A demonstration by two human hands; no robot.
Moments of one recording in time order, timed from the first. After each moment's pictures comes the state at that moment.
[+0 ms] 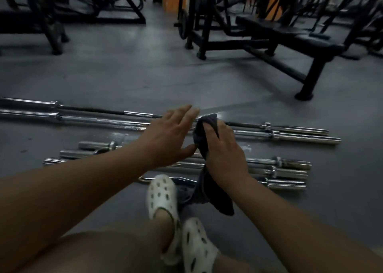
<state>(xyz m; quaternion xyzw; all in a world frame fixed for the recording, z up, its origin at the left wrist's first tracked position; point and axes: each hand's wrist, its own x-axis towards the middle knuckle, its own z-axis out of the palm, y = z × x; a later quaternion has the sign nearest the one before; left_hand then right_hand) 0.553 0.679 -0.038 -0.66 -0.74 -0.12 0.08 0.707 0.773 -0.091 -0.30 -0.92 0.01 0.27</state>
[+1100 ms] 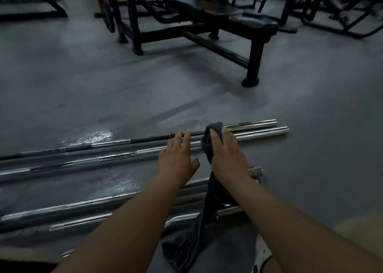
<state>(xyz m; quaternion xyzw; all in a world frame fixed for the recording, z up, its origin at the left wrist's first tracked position) 0.680 1.024 -0.151 -0.60 -0.79 -0.13 -0.05 0.827 1.070 -0.123 -0.49 -0.86 0.06 0.13</state>
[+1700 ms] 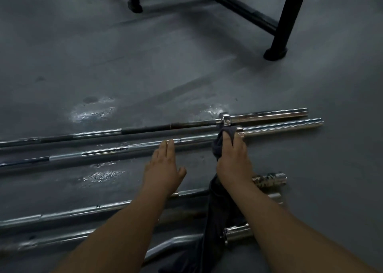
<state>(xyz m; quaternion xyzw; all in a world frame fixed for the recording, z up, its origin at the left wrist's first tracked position) 0.611 1.098 -0.265 -0.52 -0.84 -0.08 -0.16 0.780 1.188 -0.236 -0.58 -0.79 0.16 0.08</state>
